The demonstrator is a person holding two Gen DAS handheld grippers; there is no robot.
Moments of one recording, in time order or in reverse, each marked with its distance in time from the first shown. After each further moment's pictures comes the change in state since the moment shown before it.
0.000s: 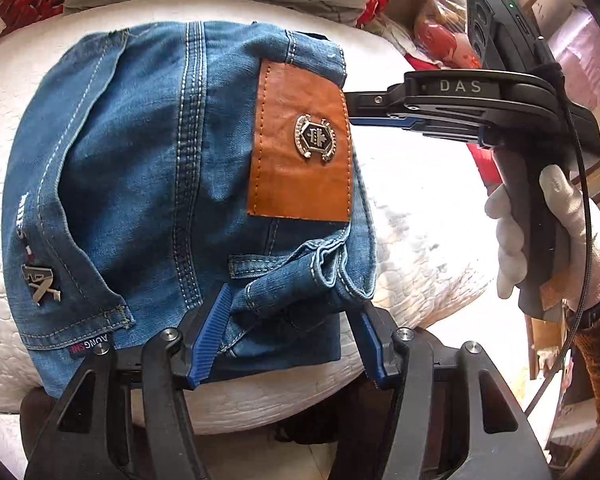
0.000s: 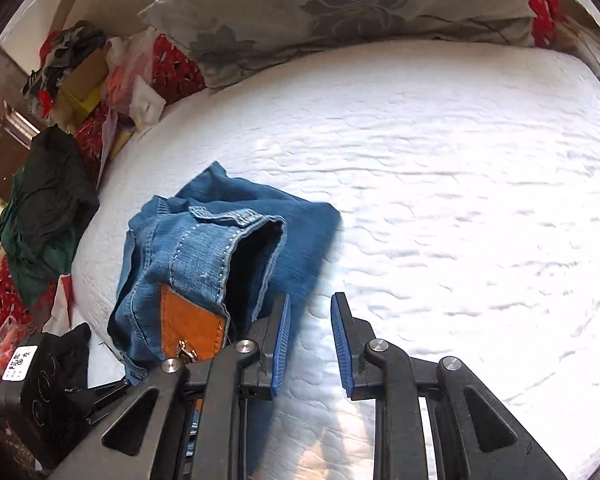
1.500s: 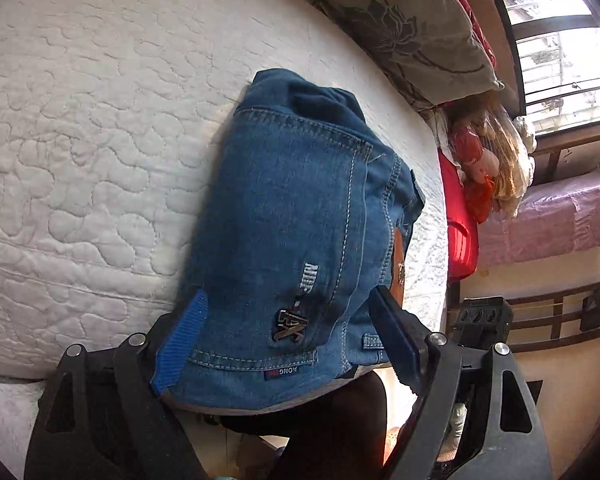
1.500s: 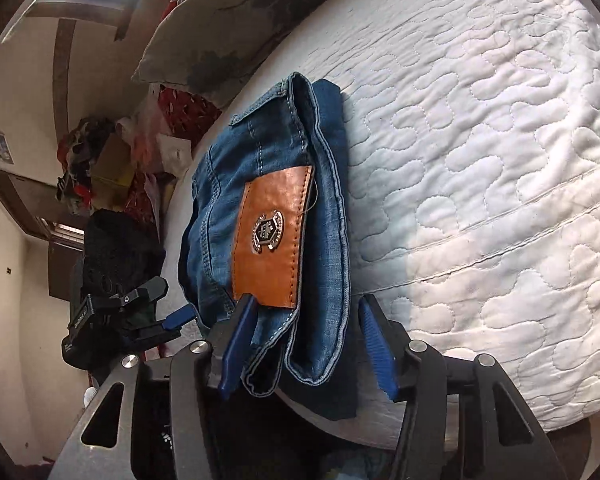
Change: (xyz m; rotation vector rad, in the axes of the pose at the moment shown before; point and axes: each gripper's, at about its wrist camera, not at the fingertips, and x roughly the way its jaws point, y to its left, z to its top) left arm -0.068 0.139 0.007 -0.448 0.009 -0.199; right arm 0.007 0.002 -0.103 0.329 -0.053 0.310
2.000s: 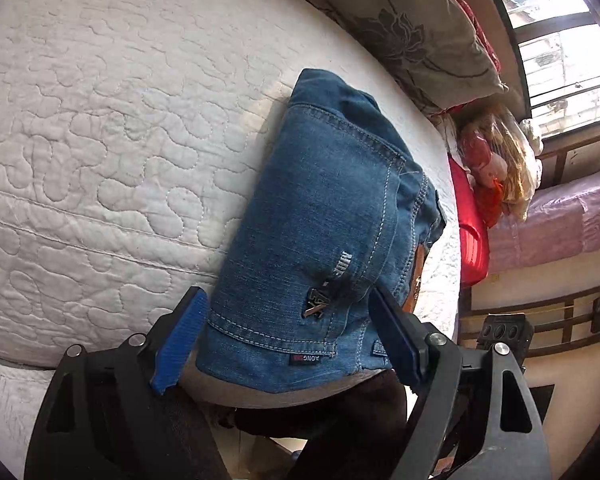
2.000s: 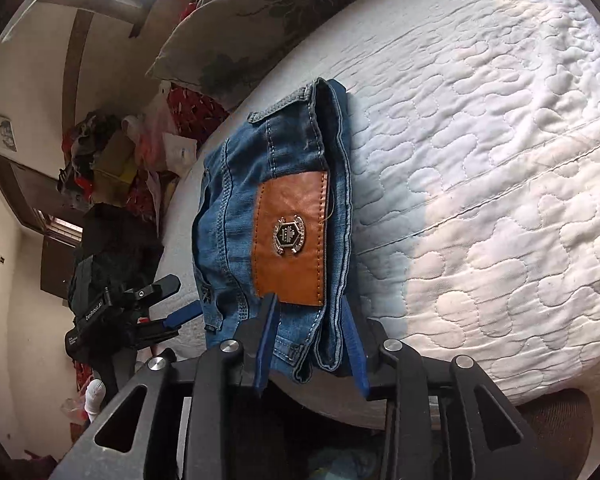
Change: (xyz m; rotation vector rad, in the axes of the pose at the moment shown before) left arm -0.022 0.014 -0.010 -0.003 -0.067 0.008; right arm -0.029 0.005 -0.024 -0.023 -0.091 -0.034
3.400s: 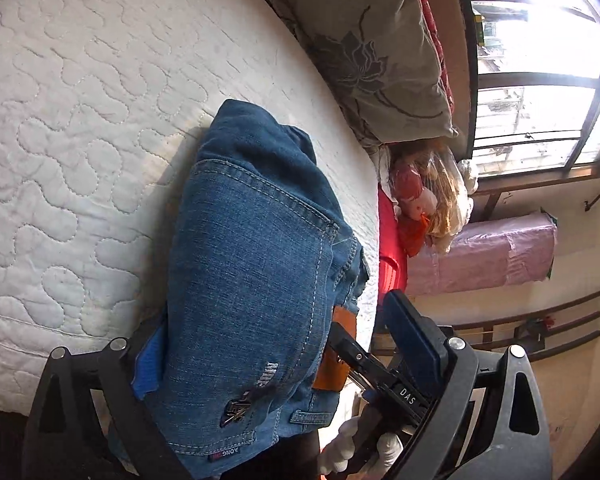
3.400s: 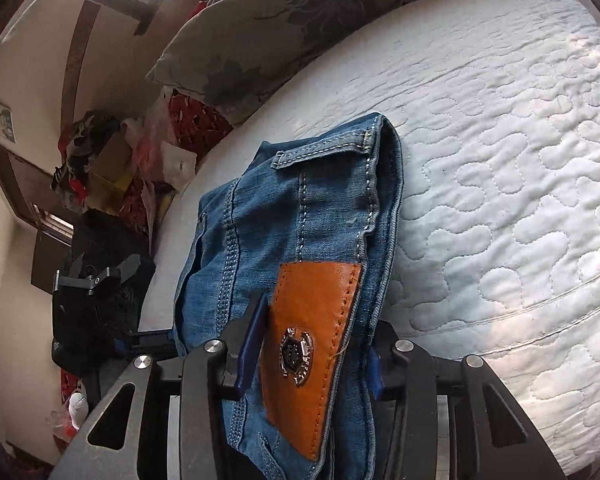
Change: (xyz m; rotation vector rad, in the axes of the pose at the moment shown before) left arm 0.026 -0.003 0.045 -0.119 -0.003 -0.343; right arm 0.057 0.038 0.044 -0.089 -0.032 -0.021
